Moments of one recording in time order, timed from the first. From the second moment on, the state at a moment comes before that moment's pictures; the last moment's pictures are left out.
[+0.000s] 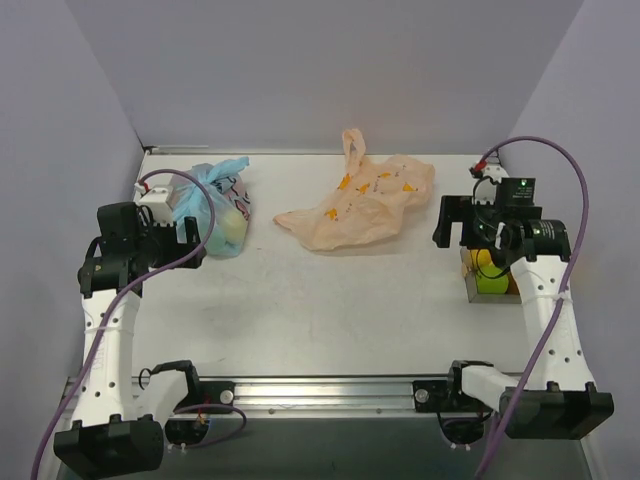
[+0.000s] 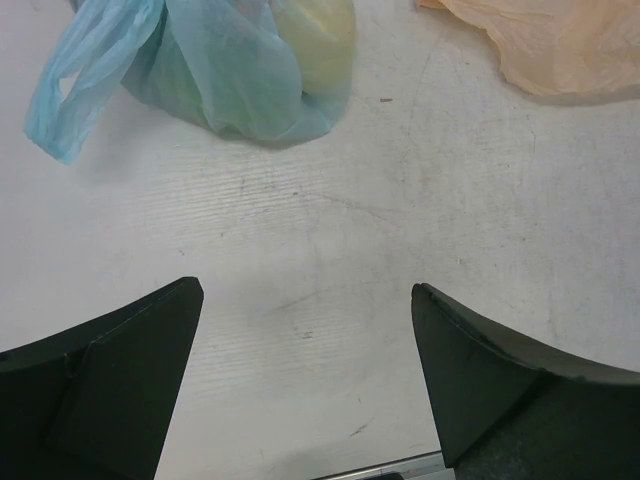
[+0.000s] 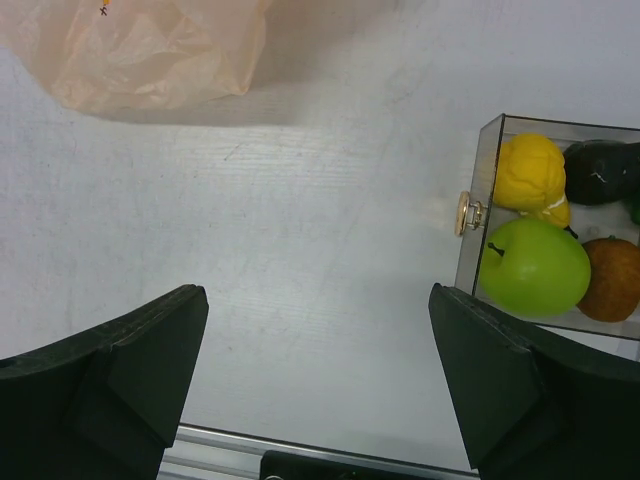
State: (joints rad) left arm 0.13 0.96 1.09 -0.86 0.29 0.06; right arm -0.03 1.11 1.28 -0.99 -0.18 -0.02
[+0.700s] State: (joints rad) left arm 0.13 0.93 1.09 -0.79 0.23 -0.17; right arm 0.37 1.74 1.78 -0.77 0.24 0.27
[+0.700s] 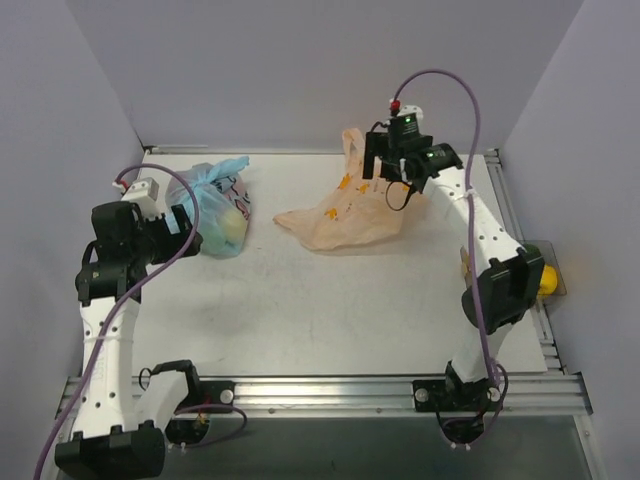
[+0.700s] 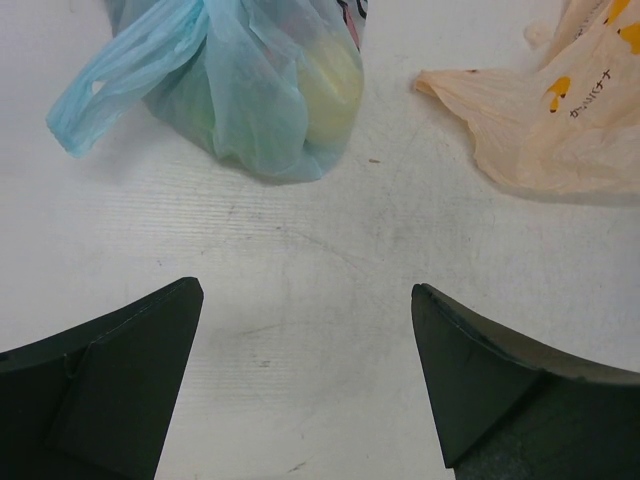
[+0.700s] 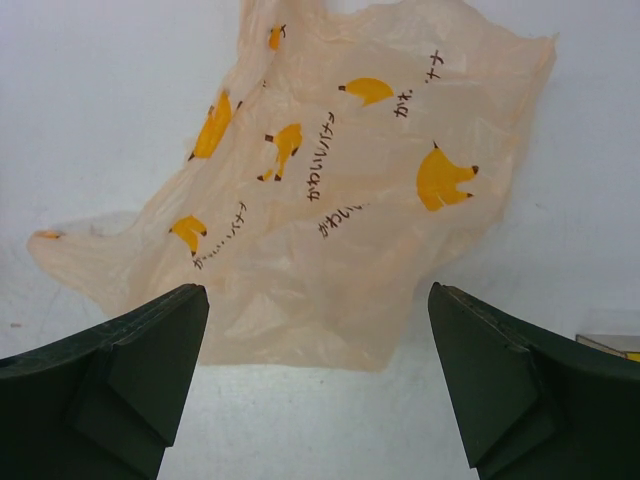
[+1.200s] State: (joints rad) left arm 0.13 0.84 1.02 -0.74 0.13 -0.21; right arm 0.49 2.25 2.11 -0.68 0.44 0.40
